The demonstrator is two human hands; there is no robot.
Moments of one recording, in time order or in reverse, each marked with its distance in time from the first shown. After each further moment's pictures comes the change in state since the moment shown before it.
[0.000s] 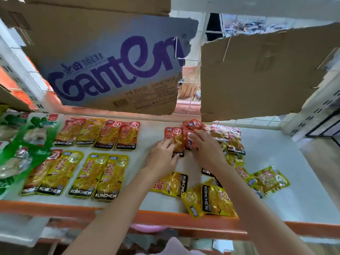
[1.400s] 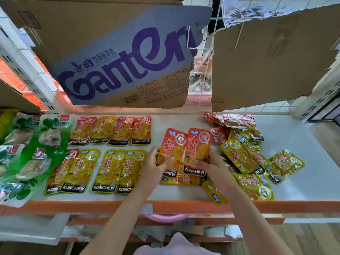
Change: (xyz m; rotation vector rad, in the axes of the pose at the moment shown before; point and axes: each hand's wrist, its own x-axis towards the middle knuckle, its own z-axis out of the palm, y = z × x) left_hand -0.077 -0.034 -0.032 -1.129 0.008 -0.392; right_hand -0.068 -0.059 0.023 1.343 -0.015 0.328
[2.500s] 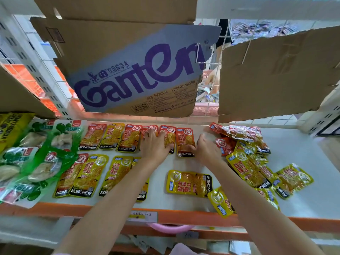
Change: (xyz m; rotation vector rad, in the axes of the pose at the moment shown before) left_hand 0.082 0.028 -0.019 1.286 0.169 0.103; right_hand 0.081 -0.032 0.026 -1.144 0.154 -0.003
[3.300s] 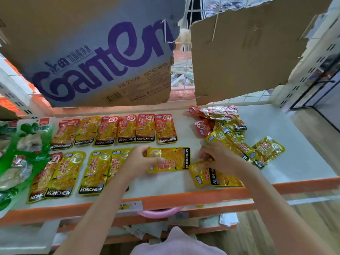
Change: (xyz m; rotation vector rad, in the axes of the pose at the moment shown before) left_hand -0.072 0.005 -0.009 -0.946 -0.363 -0.058; right_hand -0.064 0.098 -0.029 -0.019 -0.240 -0.317
